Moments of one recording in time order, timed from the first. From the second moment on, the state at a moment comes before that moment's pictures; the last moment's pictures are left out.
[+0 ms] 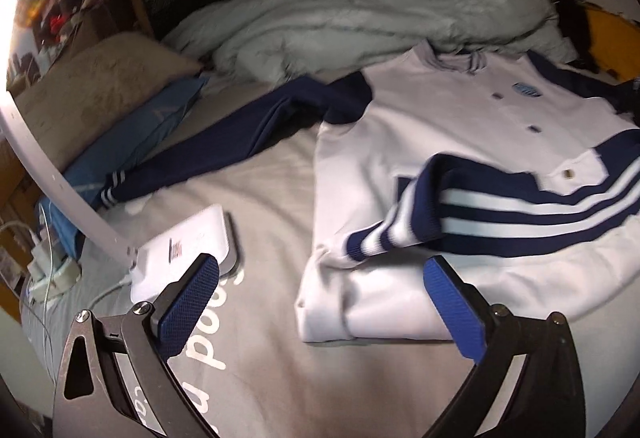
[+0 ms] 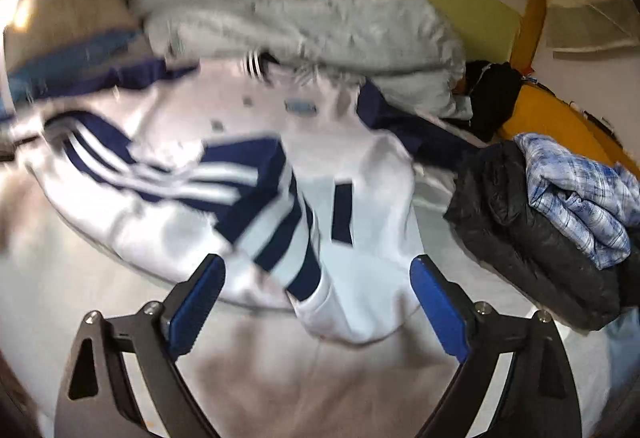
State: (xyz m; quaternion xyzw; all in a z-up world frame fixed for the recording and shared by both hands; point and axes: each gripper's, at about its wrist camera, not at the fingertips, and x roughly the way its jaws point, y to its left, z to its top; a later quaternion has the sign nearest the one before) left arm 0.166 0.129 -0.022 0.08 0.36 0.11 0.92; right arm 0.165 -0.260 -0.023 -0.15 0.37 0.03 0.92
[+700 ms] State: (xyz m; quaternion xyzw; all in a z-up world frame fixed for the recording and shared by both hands) left arm 0.201 0.164 -0.057 -0.02 0.44 0.09 0.89; right arm 0.215 -0.332 -0.027 0.04 0.38 -0.02 0.92
